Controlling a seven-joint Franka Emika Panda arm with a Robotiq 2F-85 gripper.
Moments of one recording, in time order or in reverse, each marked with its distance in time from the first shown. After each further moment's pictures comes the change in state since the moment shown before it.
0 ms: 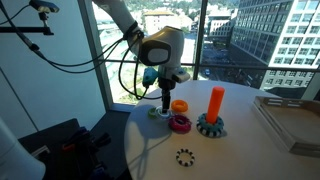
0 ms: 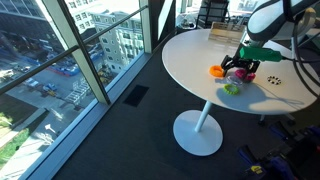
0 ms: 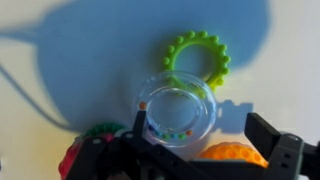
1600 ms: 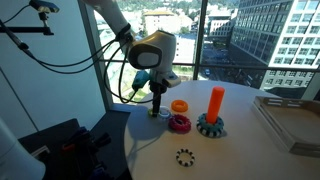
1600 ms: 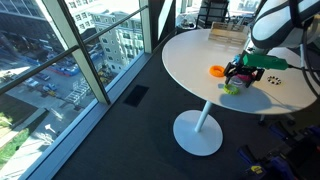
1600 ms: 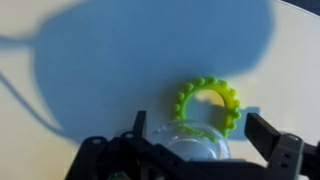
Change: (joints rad) arm 0.019 -0.046 0.005 -0.110 0.033 0.025 0.020
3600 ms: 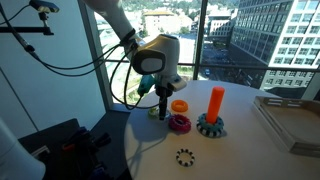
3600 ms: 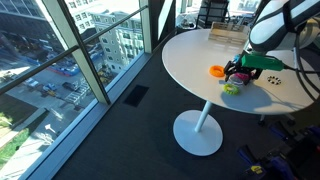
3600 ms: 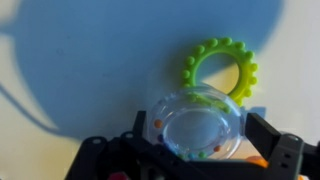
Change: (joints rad) arm -0.004 0.054 -0.028 0.026 0.005 0.092 -0.002
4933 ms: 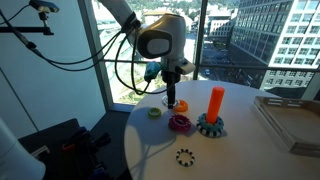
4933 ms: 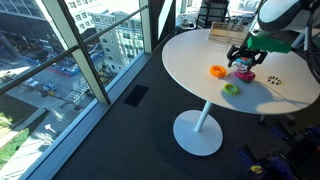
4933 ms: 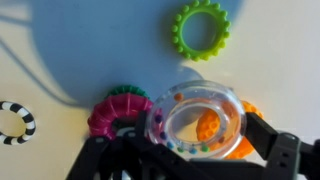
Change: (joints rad) arm 0.004 -0.089 -0.037 0.058 -0.065 -0.086 0.005
